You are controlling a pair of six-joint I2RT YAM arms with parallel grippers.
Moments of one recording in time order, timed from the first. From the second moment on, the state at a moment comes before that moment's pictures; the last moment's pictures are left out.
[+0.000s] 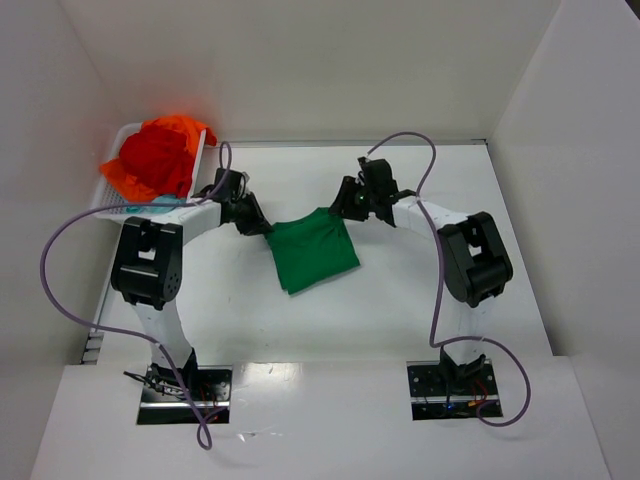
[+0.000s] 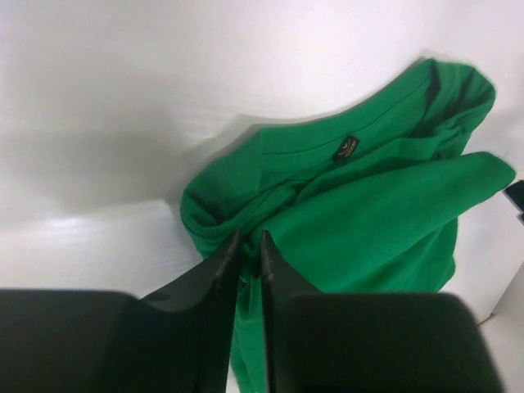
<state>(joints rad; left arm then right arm) -0.17 1.87 1.20 -0.29 0.32 -0.63 0.40 1.88 1.25 -0.06 -0.27 0.61</state>
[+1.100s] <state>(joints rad) -0.17 1.99 1.49 -0.28 0.35 -0.61 0.34 1.81 1.34 -0.11 -0.16 0.59</state>
